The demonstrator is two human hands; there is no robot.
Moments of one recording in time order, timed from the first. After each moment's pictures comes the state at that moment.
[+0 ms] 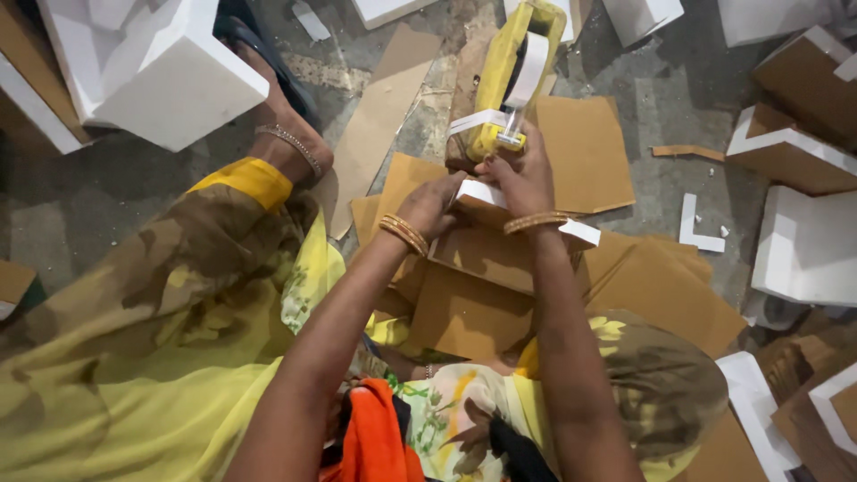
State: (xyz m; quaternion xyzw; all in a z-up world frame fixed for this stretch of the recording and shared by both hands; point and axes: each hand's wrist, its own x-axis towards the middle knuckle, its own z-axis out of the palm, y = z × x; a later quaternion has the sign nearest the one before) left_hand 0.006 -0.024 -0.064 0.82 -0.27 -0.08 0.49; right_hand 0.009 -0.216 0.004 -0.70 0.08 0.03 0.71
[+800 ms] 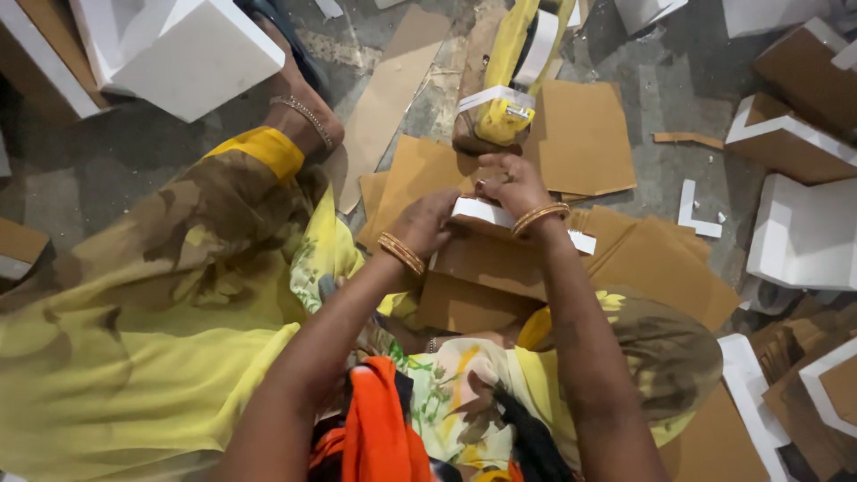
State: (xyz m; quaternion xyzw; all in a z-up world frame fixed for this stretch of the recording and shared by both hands) left_hand -0.071 0.002 -0.048 0.85 -0.22 -0.12 0.46; right_hand -0.034 -0.212 0.000 -0.77 0.15 0.22 0.58
